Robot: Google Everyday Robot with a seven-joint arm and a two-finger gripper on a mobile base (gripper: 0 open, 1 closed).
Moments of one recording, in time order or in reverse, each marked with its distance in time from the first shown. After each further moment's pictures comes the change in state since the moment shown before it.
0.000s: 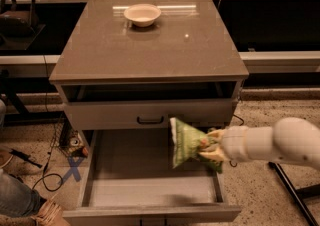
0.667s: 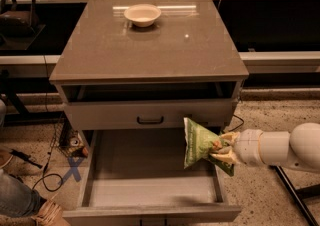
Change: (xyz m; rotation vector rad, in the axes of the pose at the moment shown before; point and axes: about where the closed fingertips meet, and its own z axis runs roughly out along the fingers) arm 0.020 -0.005 -0.038 0.049 0.006 0.013
